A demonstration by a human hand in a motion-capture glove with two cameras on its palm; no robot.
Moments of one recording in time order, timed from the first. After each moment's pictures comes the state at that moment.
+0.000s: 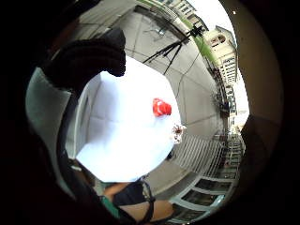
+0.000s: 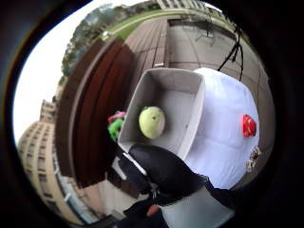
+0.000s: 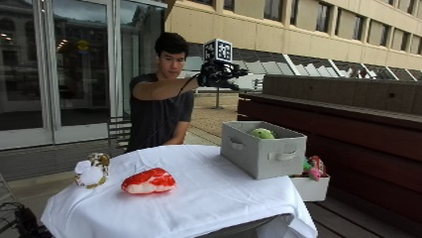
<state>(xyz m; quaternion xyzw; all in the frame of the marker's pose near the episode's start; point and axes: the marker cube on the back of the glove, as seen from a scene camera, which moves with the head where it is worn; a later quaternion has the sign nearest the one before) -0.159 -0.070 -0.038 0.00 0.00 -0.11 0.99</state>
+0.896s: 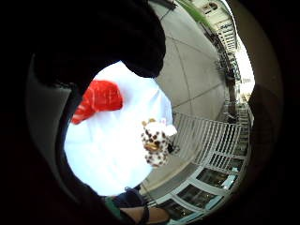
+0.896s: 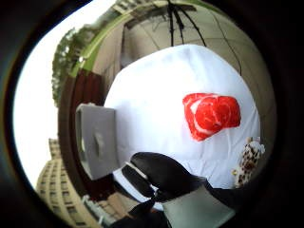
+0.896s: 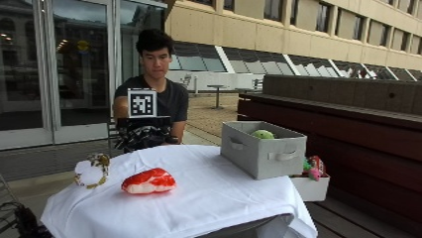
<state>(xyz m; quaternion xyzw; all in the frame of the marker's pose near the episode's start) 0.150 -0.155 0.183 -0.05 -0.03 0.08 1.00</state>
